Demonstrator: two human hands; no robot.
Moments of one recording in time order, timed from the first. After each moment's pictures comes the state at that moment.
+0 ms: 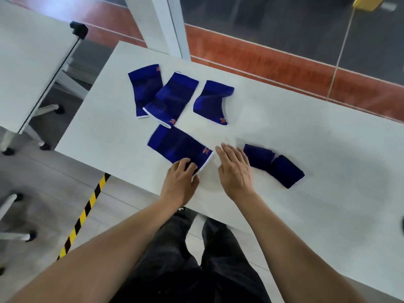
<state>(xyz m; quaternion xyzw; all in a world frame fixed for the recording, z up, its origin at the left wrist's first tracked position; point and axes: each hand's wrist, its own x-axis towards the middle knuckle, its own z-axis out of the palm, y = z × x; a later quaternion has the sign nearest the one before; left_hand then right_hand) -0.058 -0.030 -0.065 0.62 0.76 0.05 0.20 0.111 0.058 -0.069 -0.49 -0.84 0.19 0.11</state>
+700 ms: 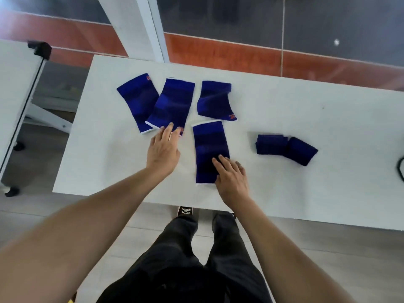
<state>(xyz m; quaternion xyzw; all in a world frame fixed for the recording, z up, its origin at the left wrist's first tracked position) -0.210 0.055 -0.069 0.69 0.71 0.01 0.16 0.019 -0.004 -0.080 -0.62 -0.76 0.22 -0.01</state>
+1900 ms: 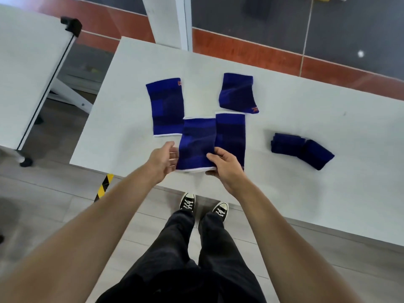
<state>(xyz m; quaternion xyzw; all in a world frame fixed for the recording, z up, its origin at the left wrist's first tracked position) -0.235 0.001 -0.043 0.02 0.73 0.33 0.60 -0.042 0.011 -0.025 -0.58 -0.33 0.71 0.22</state>
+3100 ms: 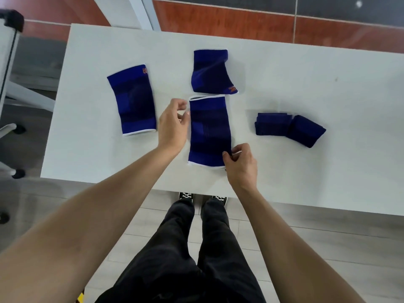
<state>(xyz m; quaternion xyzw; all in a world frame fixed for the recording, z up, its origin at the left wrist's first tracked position) -0.149 0.076 -0.064 0.51 0.75 0.30 0.31 0.040 0.000 -0.068 -0.78 -0.42 0.42 0.18</state>
